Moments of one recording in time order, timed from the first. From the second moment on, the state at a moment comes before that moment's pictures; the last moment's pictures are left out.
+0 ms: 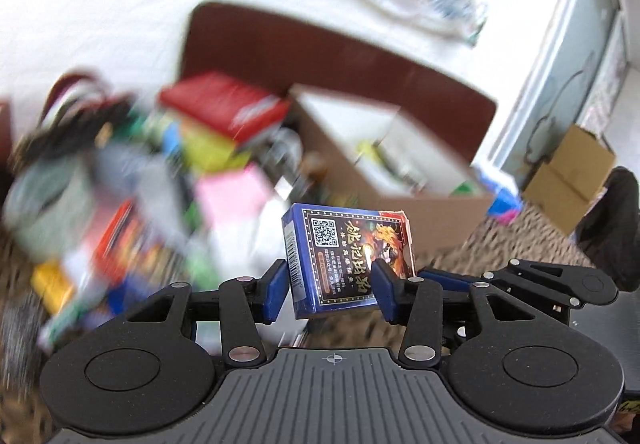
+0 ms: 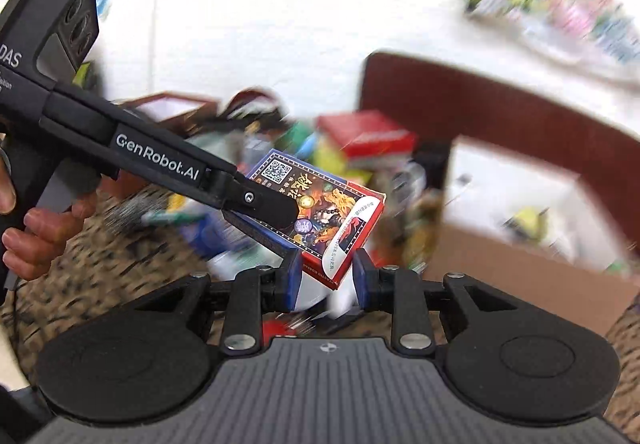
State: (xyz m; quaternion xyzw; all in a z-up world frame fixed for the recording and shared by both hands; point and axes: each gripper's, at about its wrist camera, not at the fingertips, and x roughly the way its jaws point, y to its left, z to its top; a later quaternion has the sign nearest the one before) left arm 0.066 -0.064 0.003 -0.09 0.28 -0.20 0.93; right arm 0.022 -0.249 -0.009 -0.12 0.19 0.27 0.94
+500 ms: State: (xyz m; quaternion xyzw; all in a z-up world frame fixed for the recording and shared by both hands) left arm 0.222 -0.159 0.024 -0.08 0.28 -0.27 0.92; right arm 0.158 -0.307 0.015 -0.09 0.18 0.18 0.96
